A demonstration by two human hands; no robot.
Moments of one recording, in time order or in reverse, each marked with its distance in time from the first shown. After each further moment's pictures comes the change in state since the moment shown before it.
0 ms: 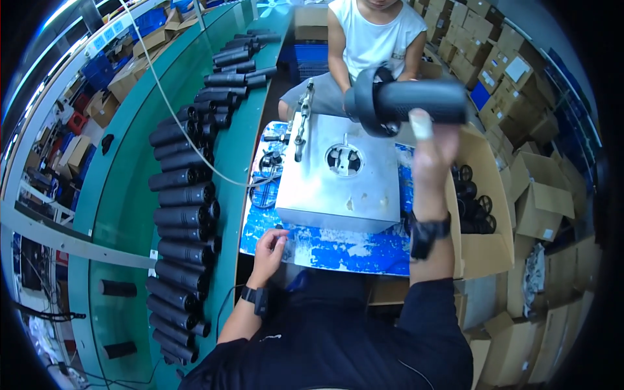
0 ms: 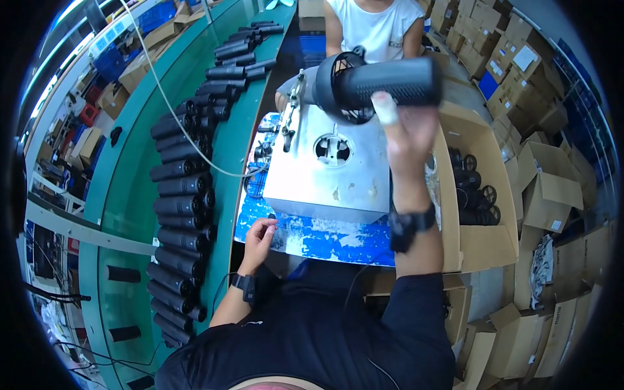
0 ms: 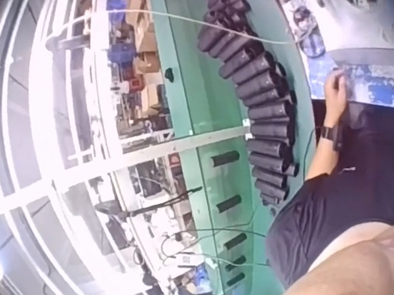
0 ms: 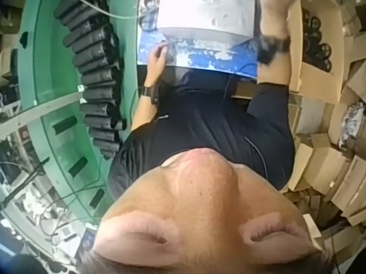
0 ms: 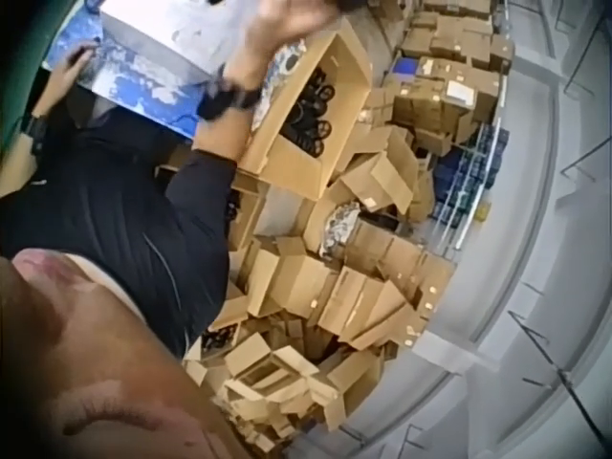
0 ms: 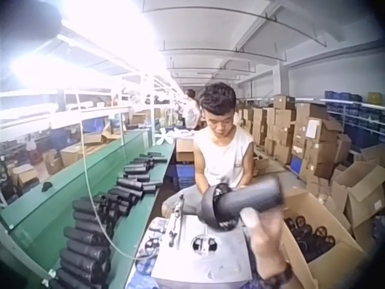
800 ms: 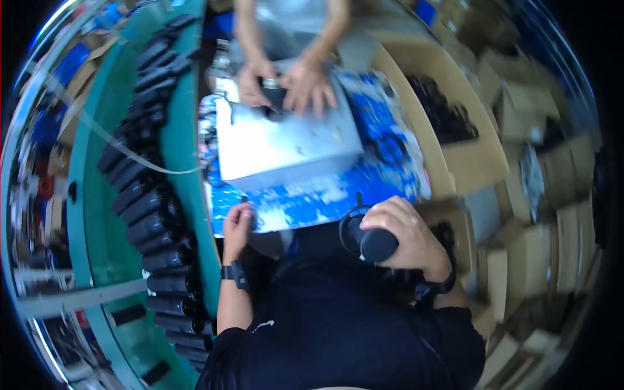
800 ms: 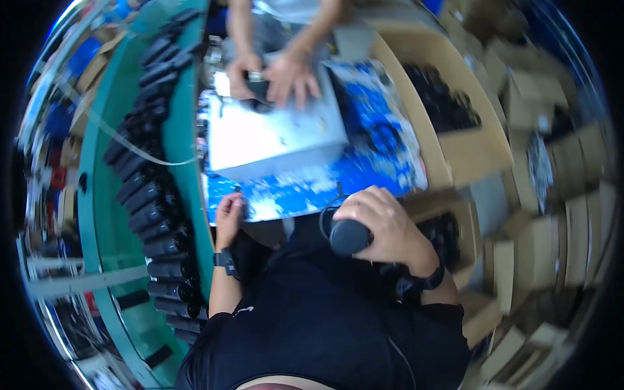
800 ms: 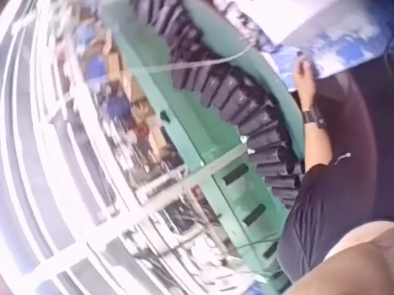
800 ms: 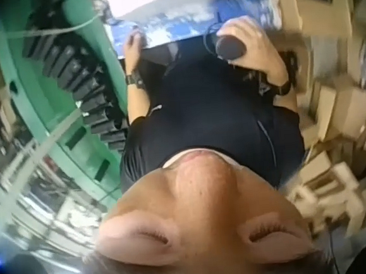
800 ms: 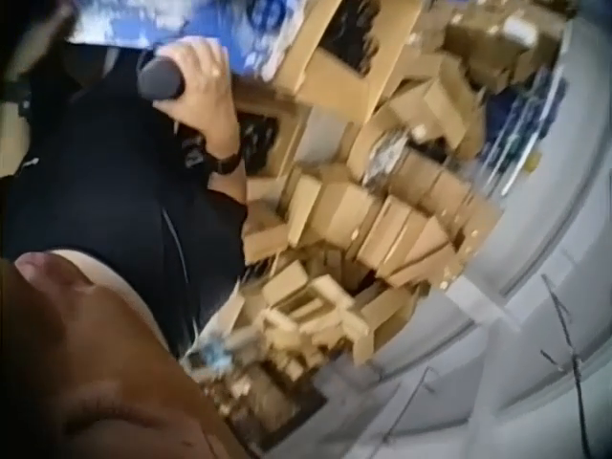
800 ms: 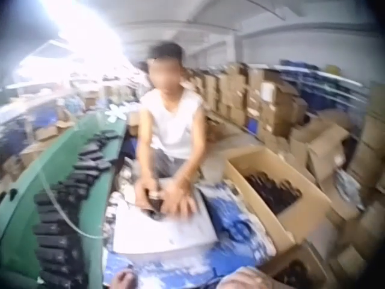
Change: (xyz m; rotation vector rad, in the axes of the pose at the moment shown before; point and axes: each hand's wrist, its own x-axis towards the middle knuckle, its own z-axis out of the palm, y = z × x) left_hand 0.001 -0.058 -0.020 -0.079 -0.158 -0.239; right_hand -0.217 -0.118 -0.108 -0.771 -0.623 0.239
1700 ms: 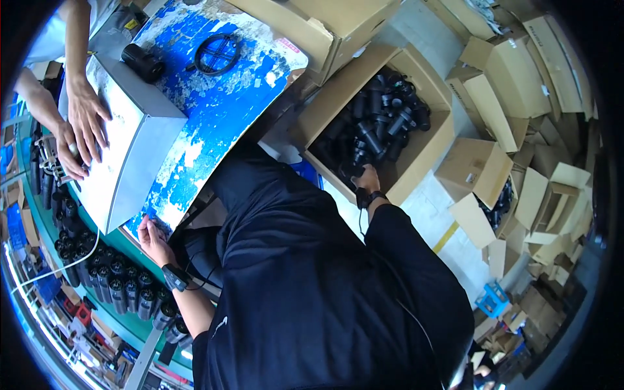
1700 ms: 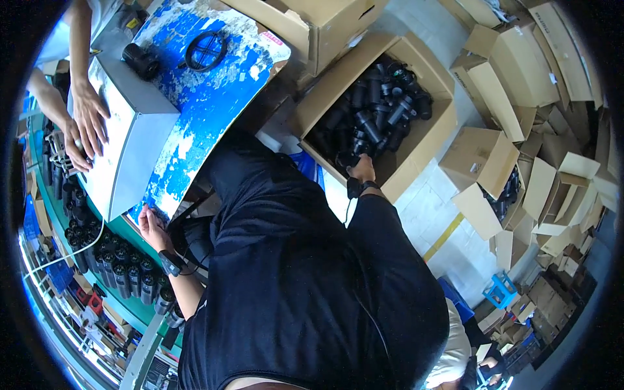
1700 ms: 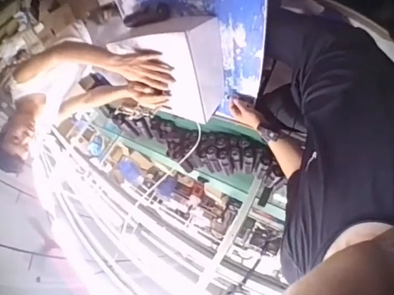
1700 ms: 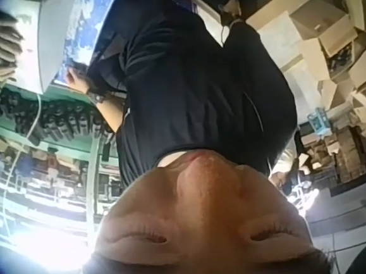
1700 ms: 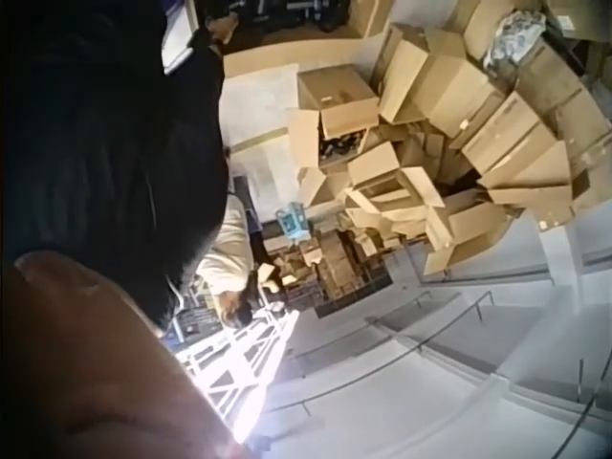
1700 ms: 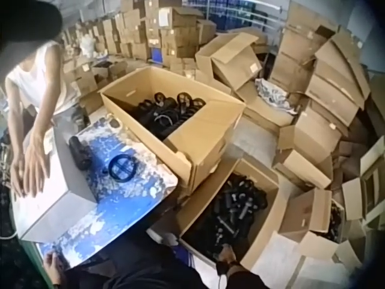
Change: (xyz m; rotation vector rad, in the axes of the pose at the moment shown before) left_hand 0.016 -0.001 -0.002 0.192 0.040 0.012; right_hand -0.467 0.160 0.247 0.072 0.227 1.972
